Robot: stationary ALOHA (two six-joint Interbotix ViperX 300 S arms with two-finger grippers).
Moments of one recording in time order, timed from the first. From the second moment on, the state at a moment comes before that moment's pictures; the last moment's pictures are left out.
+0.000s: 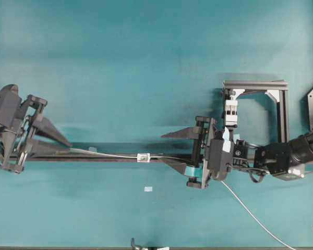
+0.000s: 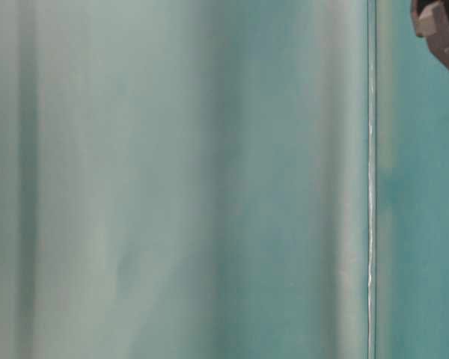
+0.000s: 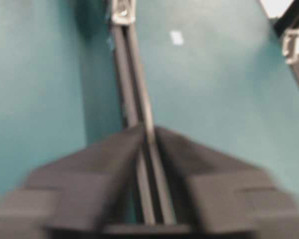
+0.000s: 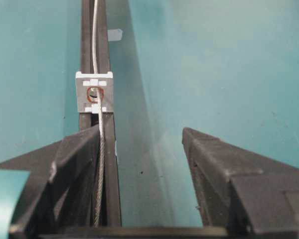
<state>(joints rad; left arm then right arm) -0.34 -0.36 1.33 -0.06 -0.62 -0.22 0.44 0.38 0.81 0.73 -1.02 -0.18</state>
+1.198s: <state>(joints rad) -0.24 -0.36 1.33 -0.06 -0.62 -0.21 0.44 0.19 0.93 0.73 -1.02 -0.19</state>
